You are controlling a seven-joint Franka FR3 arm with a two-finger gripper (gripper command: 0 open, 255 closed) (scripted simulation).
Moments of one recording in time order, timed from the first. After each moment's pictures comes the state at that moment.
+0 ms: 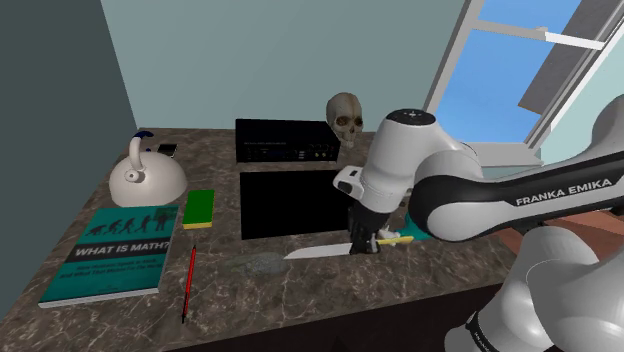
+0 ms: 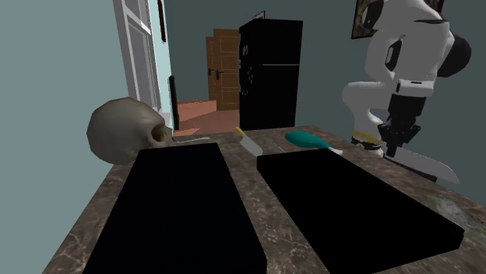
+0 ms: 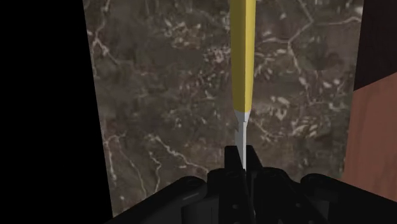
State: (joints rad) arm 0.40 -0.53 0.15 -2.74 0.04 2.26 -0.62
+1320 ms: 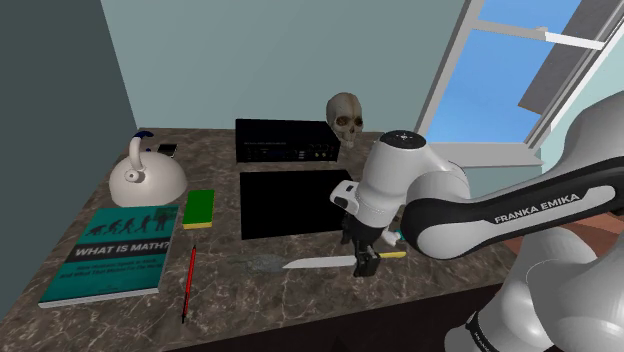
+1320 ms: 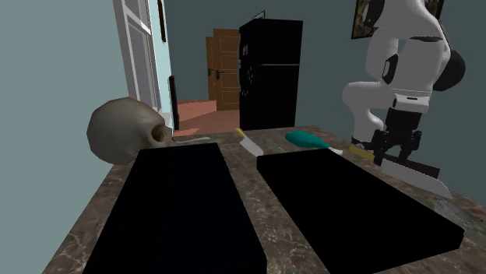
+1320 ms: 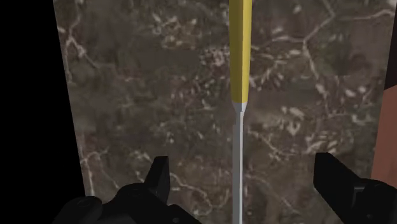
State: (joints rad) arm 0.39 -0.46 0.16 -2.80 0.03 2.39 -0.61
